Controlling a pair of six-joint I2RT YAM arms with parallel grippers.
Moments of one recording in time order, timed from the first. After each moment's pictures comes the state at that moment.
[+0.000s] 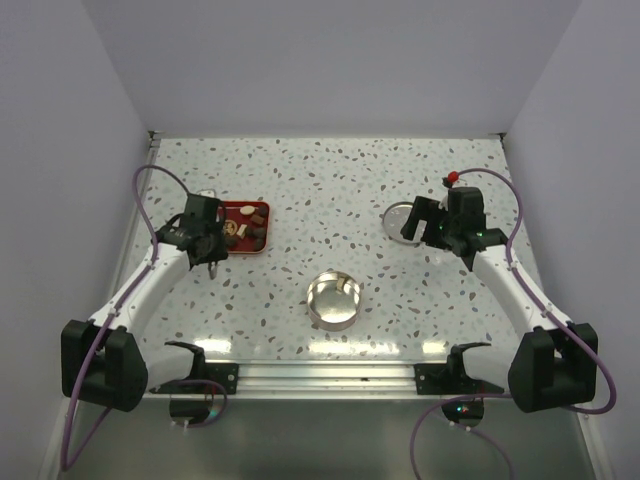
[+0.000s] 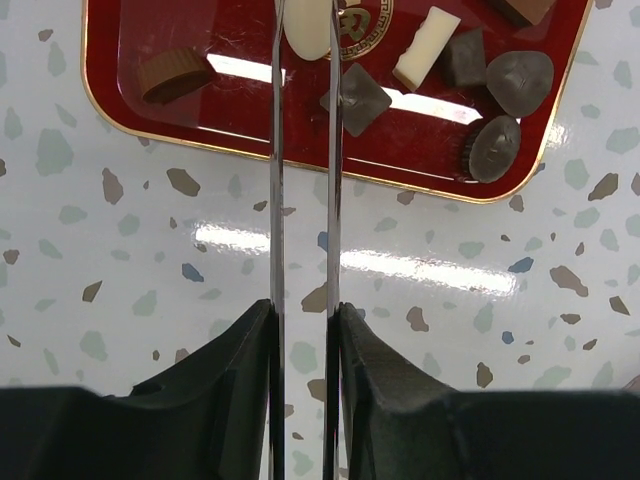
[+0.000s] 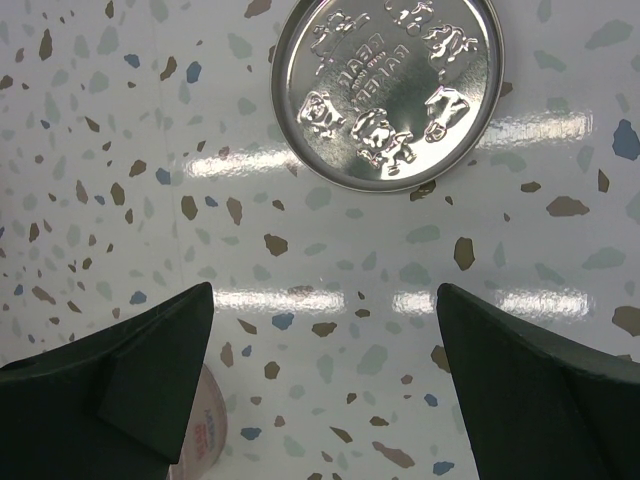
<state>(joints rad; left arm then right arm) -0.20 1.21 0.87 -0.67 -0.22 -0.35 0.14 1.20 0.85 -0.41 -0.07 0.39</state>
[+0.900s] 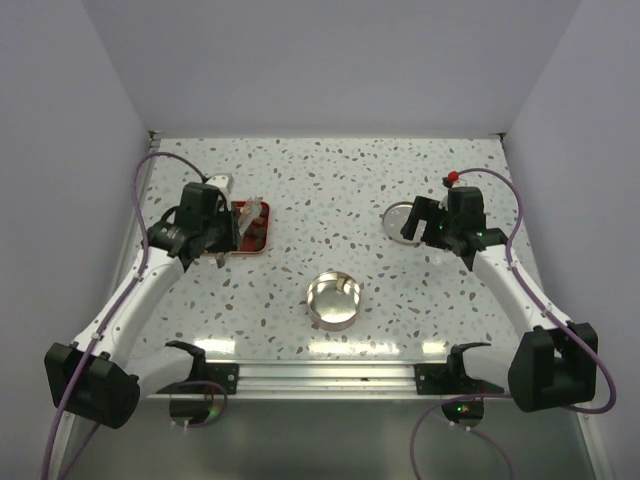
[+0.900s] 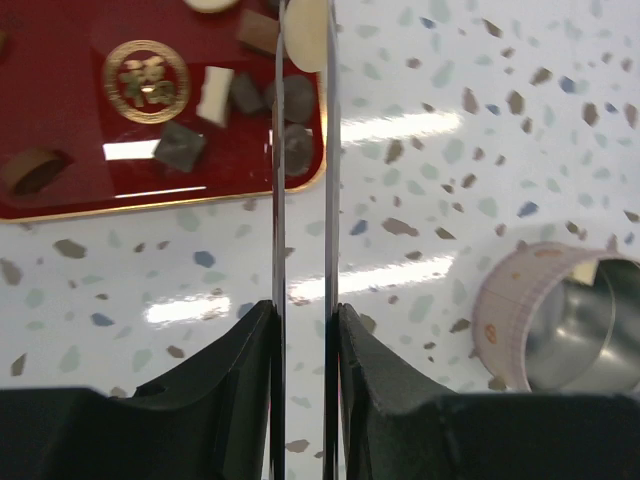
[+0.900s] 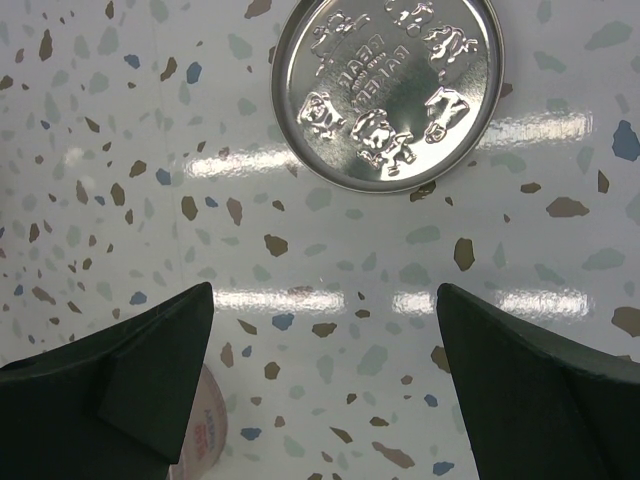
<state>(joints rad) -0.26 1.13 1.00 -0.71 -0.03 -0.28 0.14 1.21 0.85 -0.41 -0.07 0.39</state>
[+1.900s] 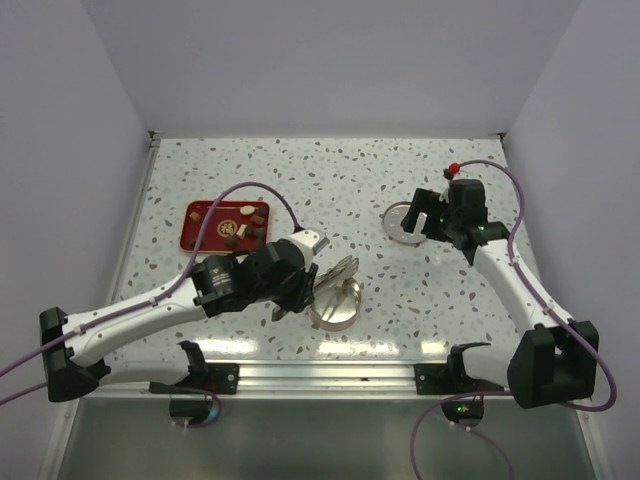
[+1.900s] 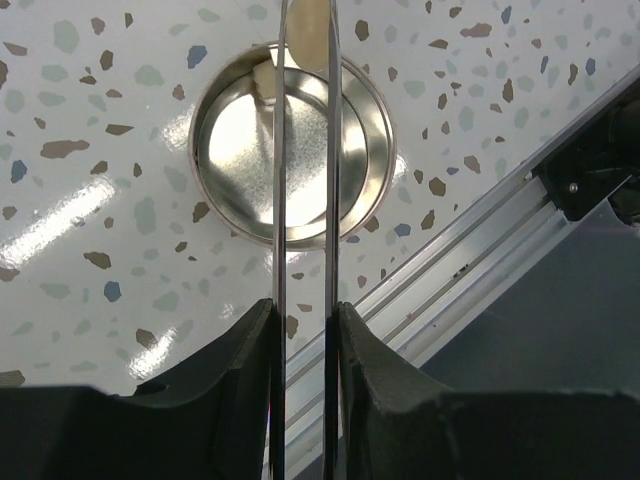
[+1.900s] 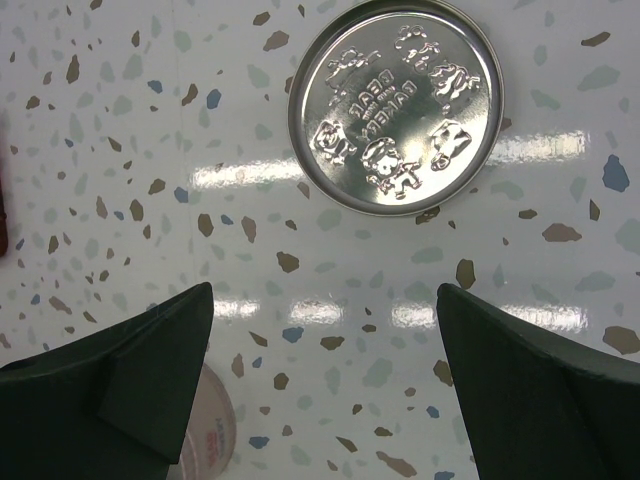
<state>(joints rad) -1.08 1.12 1.06 -0.75 -0.12 -0.49 0.14 1.22 0.92 -0.43 -0.07 0.38</state>
